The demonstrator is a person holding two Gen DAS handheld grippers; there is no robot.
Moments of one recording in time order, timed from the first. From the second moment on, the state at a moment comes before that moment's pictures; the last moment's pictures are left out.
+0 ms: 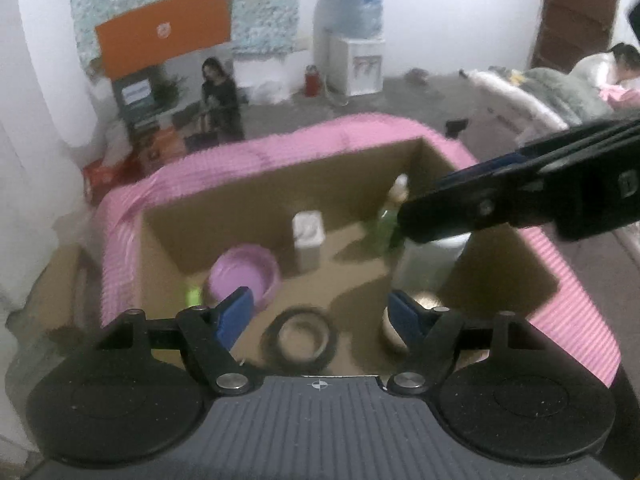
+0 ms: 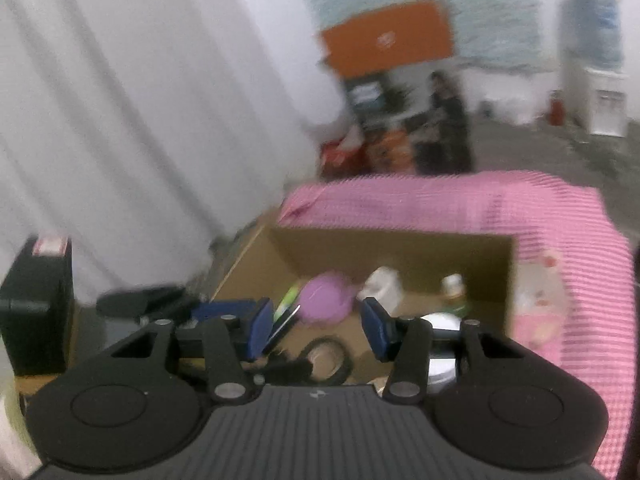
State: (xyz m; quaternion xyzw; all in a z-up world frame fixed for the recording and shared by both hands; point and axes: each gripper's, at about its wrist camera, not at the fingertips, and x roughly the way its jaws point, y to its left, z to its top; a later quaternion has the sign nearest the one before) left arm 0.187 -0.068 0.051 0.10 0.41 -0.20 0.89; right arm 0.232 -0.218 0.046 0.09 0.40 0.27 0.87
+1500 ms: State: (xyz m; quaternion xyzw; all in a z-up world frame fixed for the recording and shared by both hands) left arm 0.199 -0.025 0.023 0.06 0.44 -0.23 0.87; right arm 0.339 -0.134 -0.031 -0.12 0.63 0.20 0.74
